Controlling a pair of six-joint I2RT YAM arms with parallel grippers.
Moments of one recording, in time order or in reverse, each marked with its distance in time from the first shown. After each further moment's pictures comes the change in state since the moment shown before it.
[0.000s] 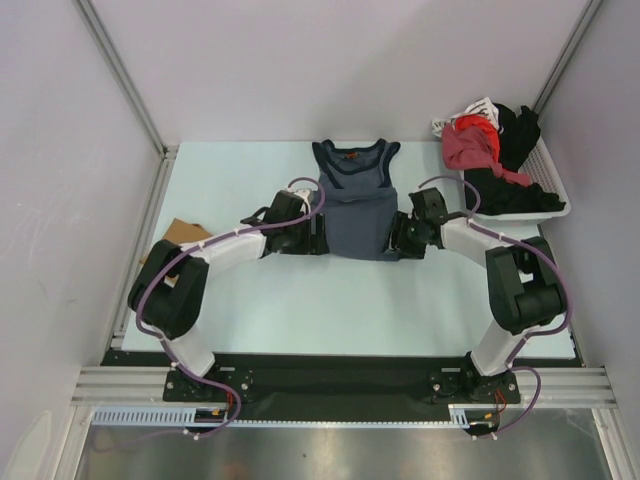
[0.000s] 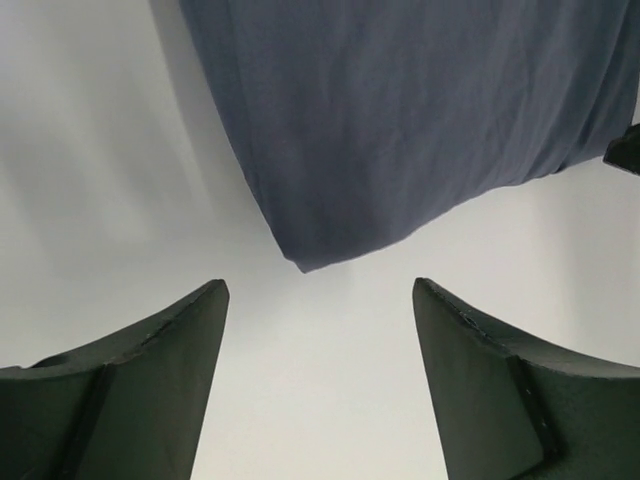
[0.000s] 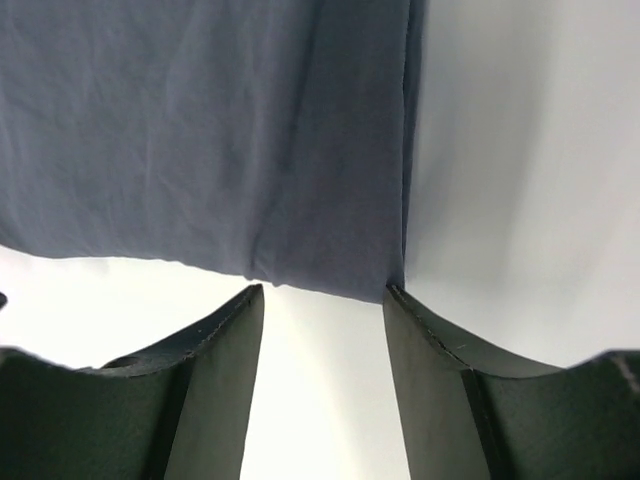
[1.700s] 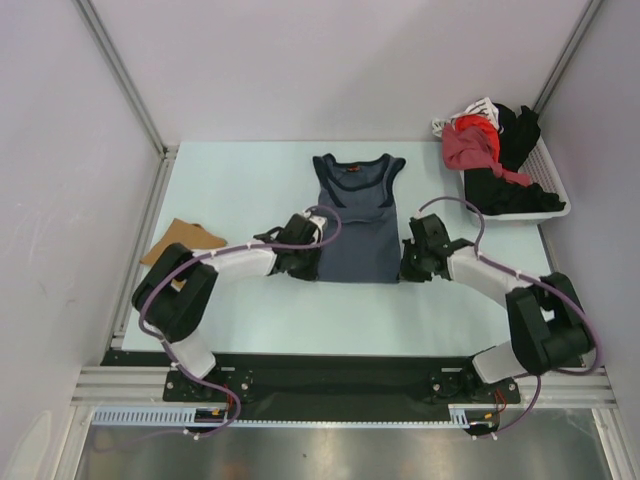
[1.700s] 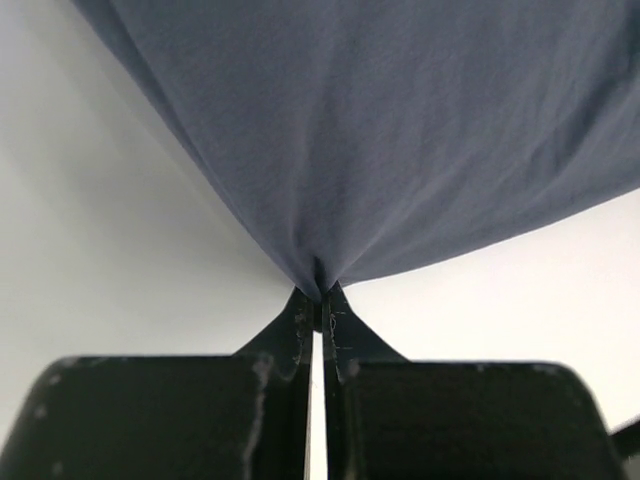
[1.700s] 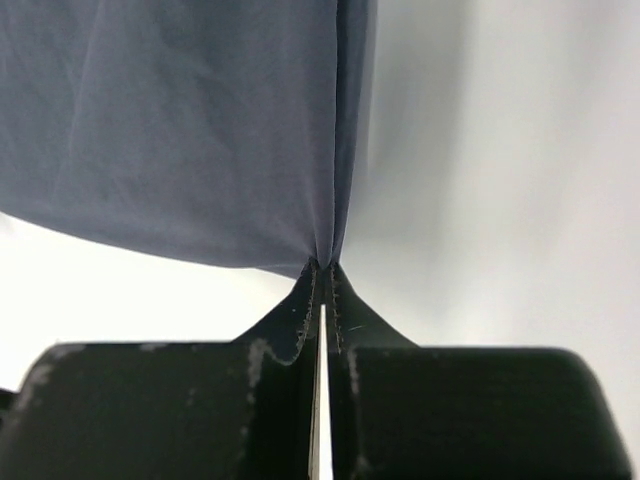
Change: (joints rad) left arm -0.103 0.026 -0.084 -0.034 -0.045 0.102; right arm 0.091 -0.217 -0.214 -0.033 0.155 0.006
